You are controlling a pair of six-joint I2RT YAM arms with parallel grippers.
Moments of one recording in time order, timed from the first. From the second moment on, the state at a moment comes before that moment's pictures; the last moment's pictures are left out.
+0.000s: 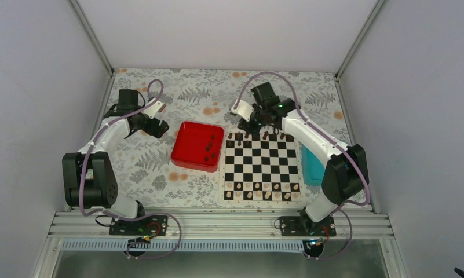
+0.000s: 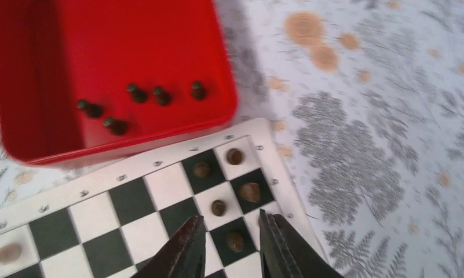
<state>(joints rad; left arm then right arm) 0.04 1.49 1.02 -0.54 0.33 0.52 0.51 1.61 1.33 -0.69 -0.27 -0.58</state>
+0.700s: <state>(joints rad) 0.04 1.52 1.02 -0.45 0.26 0.45 0.72 1.95 1.46 -0.82 -0.23 -0.60</state>
